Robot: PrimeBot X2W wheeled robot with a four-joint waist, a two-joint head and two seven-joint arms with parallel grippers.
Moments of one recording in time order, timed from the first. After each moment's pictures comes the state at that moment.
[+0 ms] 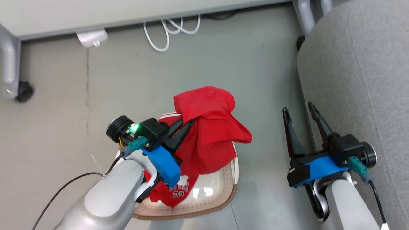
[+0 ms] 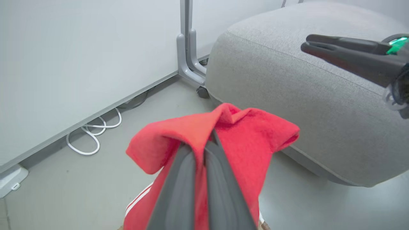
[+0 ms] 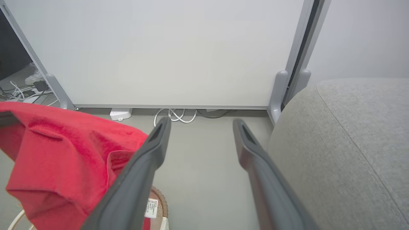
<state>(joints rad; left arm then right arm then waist) -0.74 0.26 -0.88 0.55 -0.50 -0.13 -0.26 -0.34 -0.05 0.07 0.34 -0.01 0.13 -0.26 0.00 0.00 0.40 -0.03</state>
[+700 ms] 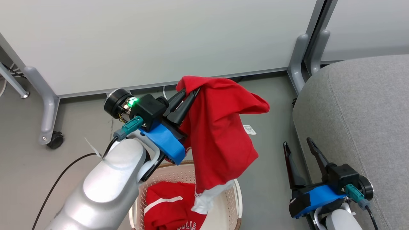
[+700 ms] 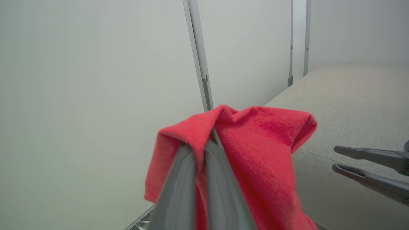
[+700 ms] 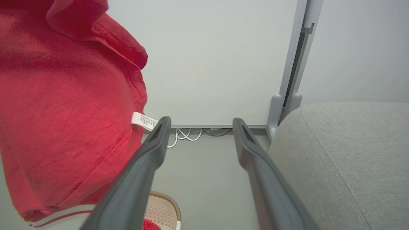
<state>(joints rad) -0.78 0.21 -0.74 0.47 -0.42 -0.13 -0.26 -0.20 -0.05 0.07 0.37 0.02 0.13 -0.26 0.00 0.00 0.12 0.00</state>
